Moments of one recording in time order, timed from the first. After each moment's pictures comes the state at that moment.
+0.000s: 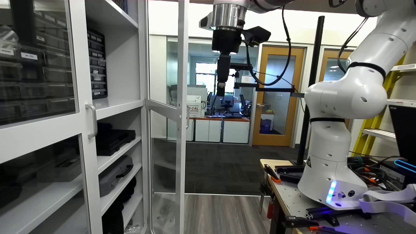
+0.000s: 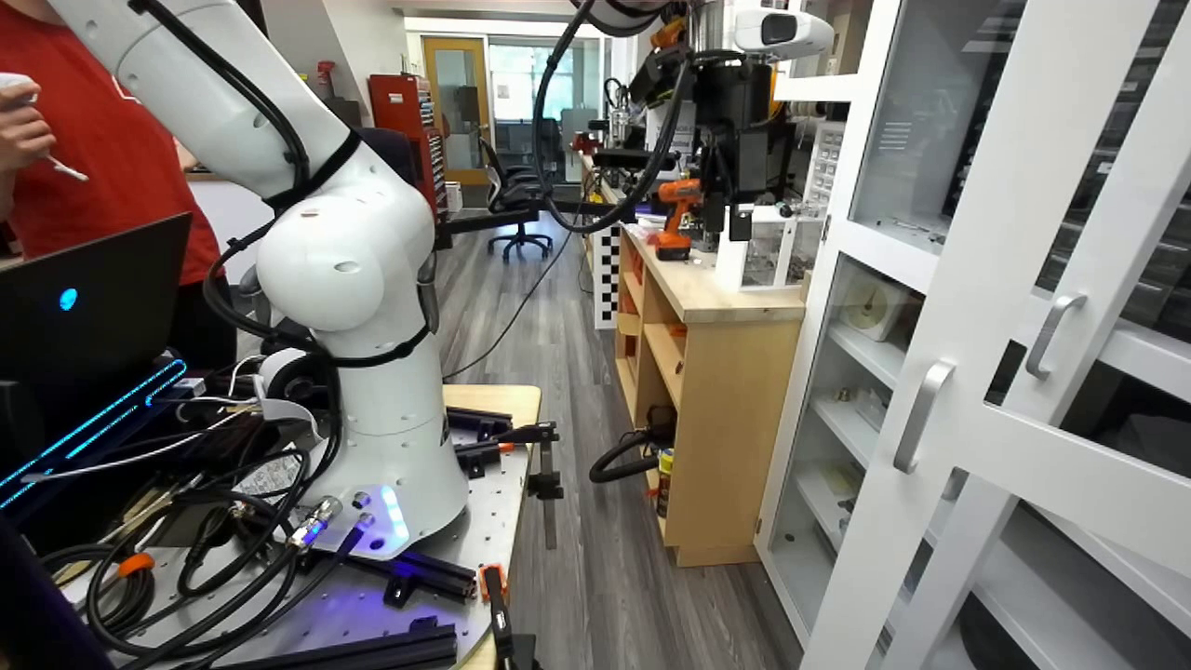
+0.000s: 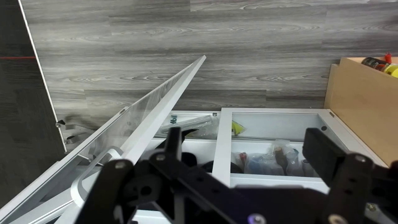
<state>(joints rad) 0.09 -0.61 0.12 -2.49 -0.09 1.94 0.19</state>
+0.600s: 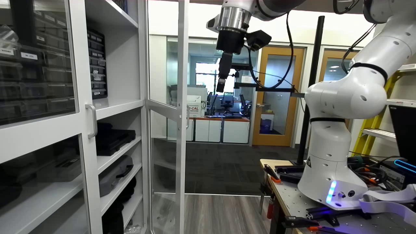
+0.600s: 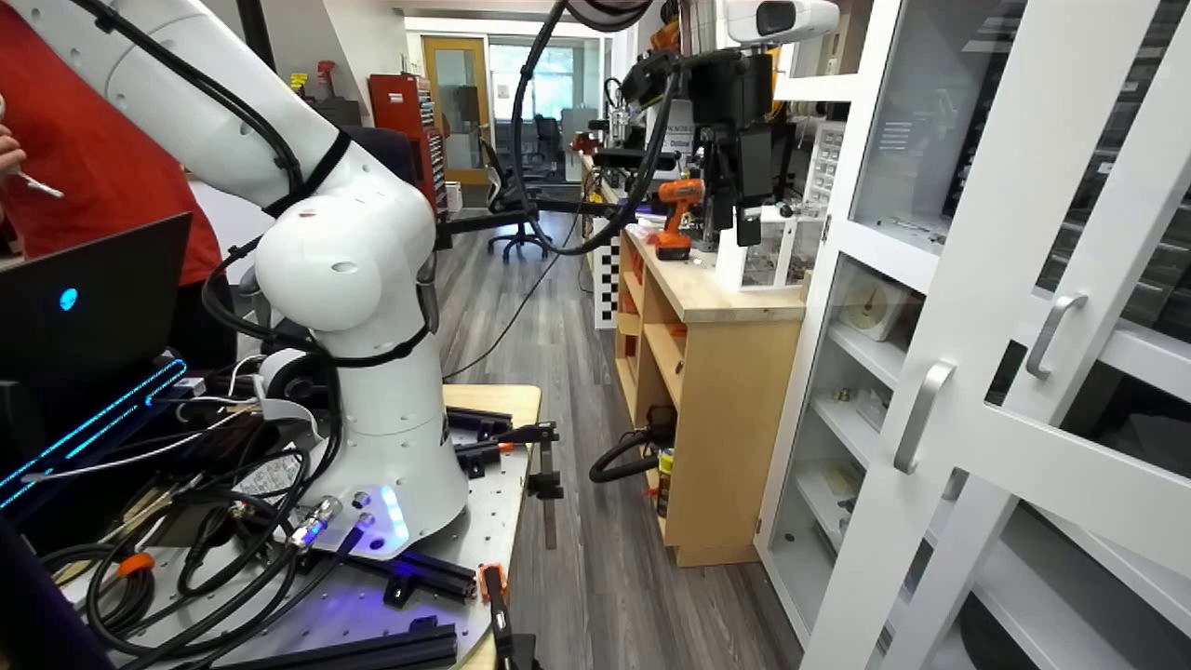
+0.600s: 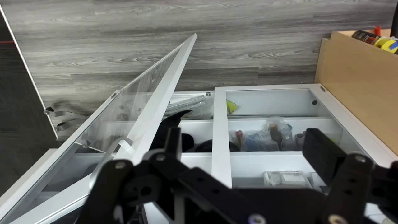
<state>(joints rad) 0.07 -0.71 0.03 -2.58 -0.07 2.04 0.12</state>
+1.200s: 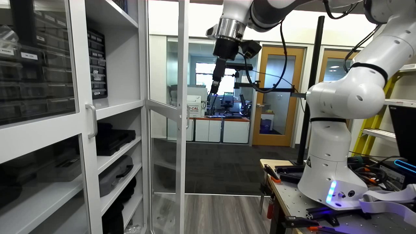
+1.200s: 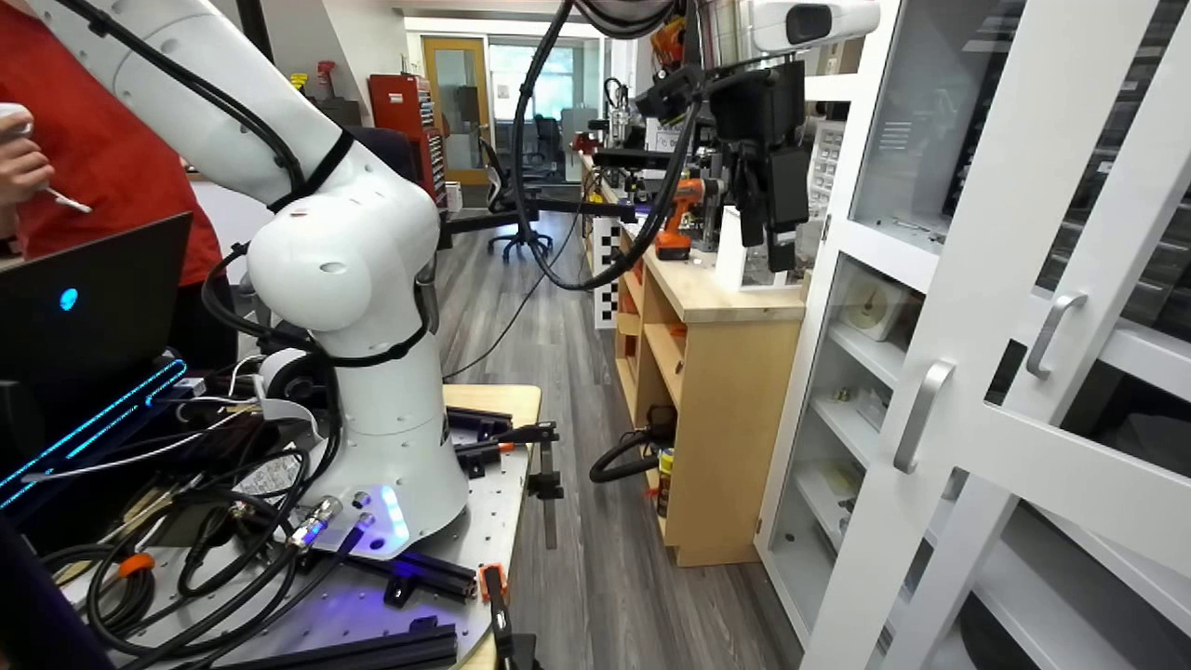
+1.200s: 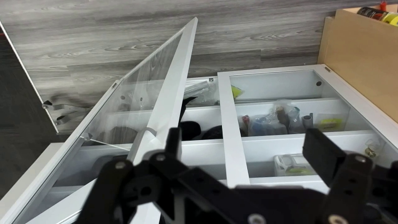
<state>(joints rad) 0.01 -0.69 -0.05 -2.61 -0.07 2.15 0.03</state>
